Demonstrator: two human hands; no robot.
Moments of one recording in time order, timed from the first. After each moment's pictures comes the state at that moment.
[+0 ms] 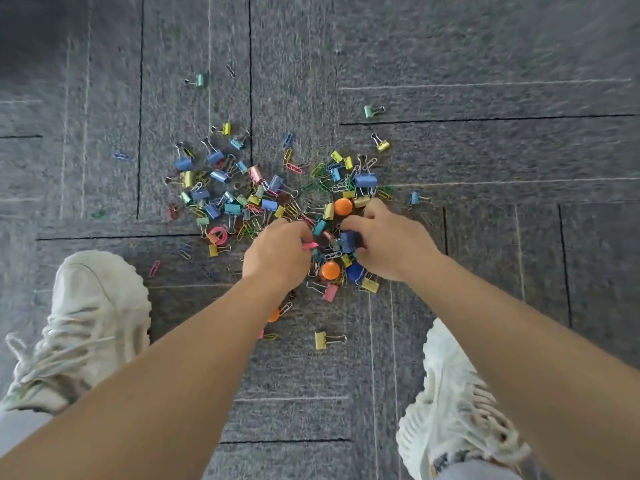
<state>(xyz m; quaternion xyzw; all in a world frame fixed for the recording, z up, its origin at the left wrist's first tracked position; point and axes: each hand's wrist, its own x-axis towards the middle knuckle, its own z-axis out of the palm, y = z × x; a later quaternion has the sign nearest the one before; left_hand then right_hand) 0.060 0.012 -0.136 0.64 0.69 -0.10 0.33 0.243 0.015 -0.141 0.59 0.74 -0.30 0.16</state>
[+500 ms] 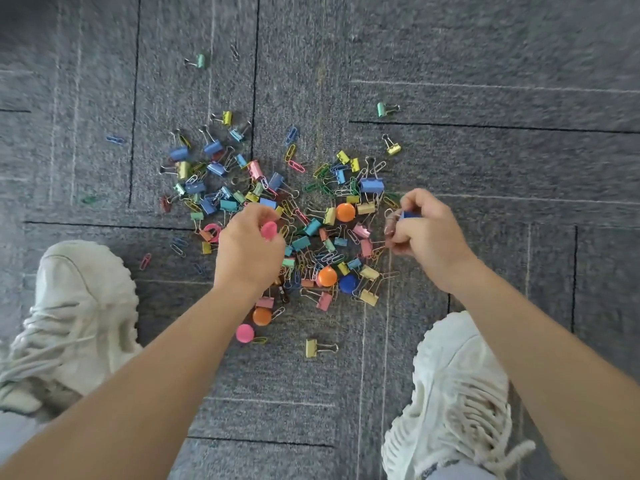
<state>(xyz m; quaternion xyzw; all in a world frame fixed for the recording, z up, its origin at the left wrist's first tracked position) 0.044 0.018 -0.128 0.48 0.78 0.09 0.38 0.277 0.032 -0.137 0.66 0.31 -0.63 -0.26</state>
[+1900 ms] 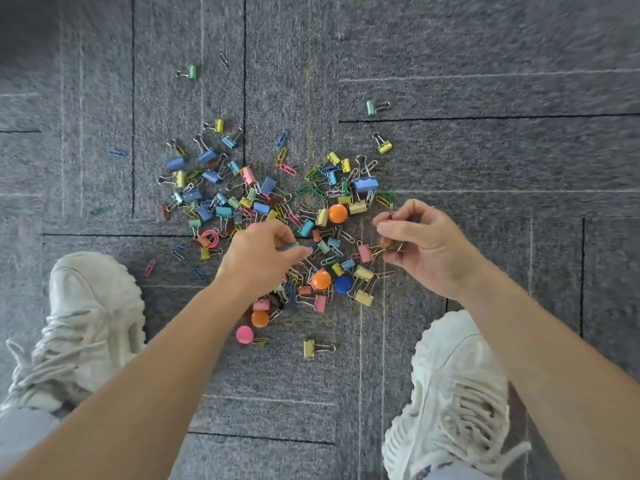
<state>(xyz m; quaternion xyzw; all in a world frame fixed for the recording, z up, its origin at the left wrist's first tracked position) 0.058 0.029 -0.123 0.53 0.72 -0.07 0.44 0.299 0.024 -0.133 0.52 0.14 -0.78 -0.32</state>
